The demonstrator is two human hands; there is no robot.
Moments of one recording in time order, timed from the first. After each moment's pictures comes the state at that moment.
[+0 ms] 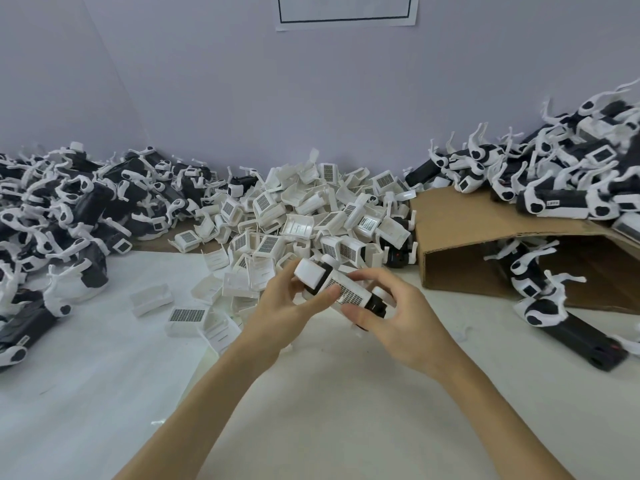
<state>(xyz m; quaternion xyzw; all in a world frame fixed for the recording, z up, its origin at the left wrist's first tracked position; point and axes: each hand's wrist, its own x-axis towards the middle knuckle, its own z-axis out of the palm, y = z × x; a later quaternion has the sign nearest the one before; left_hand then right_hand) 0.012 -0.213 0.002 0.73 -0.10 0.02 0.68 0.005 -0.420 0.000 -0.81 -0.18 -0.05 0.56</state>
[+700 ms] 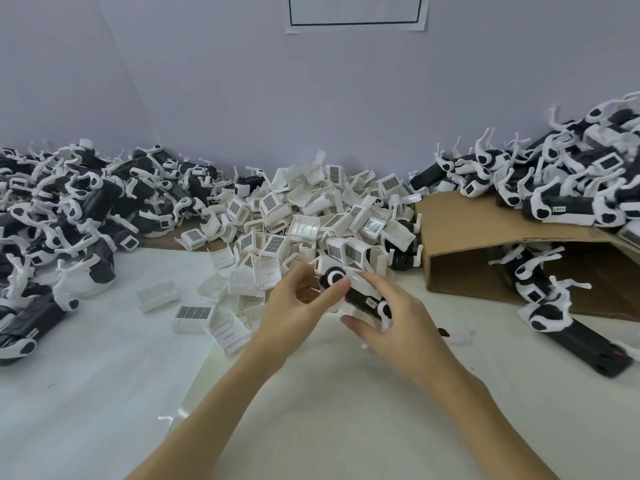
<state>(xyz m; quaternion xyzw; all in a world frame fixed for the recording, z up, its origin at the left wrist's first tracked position) 0.012 -0.223 -0.006 0.75 -0.07 0.08 0.65 0.009 -0.416 -0.017 -0.86 -0.21 -0.15 0.44</state>
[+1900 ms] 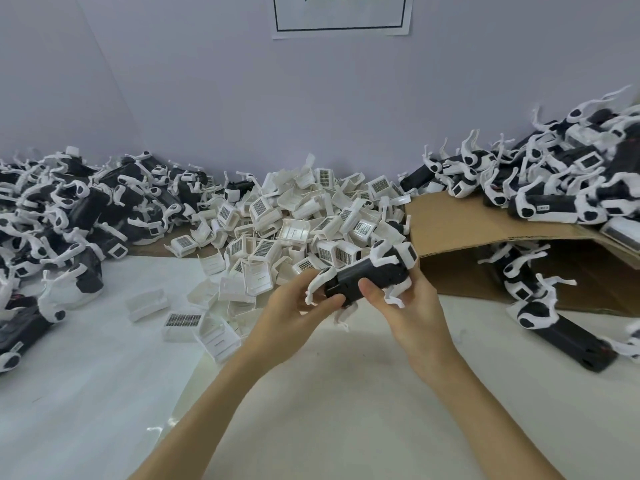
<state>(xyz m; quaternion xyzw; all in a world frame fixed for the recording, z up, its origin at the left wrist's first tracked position) 0.013 -0.219 -0.003 0.81 -0.18 0.07 0.55 0.012 -0.417 -0.001 -0.66 -0.11 -0.14 0.73</state>
